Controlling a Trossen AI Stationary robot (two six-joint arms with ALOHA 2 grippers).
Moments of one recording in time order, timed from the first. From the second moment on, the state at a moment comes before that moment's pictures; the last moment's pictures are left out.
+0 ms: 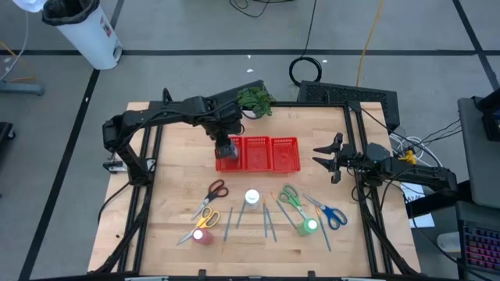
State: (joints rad) left arm 0.33 1.69 1.54 -1.13 0.09 0.10; right arm -0.19 0.04 0.02 0.06 -0.03 0.04
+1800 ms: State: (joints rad) left arm 0.39 1.74 1.54 -0.97 0.08 0.12; right arm -0.19 0.04 0.02 0.06 -0.03 0.04
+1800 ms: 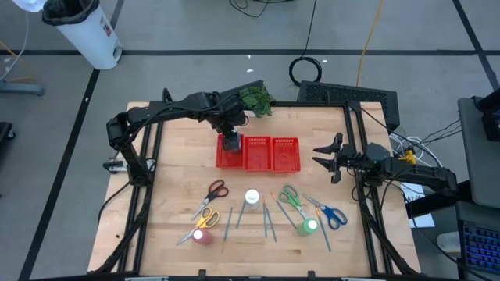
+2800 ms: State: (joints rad) left arm 0.03 1.06 1.21 -0.67 0.02 -0.14; right arm -0.19 0.04 0.02 0.06 -0.03 0.04
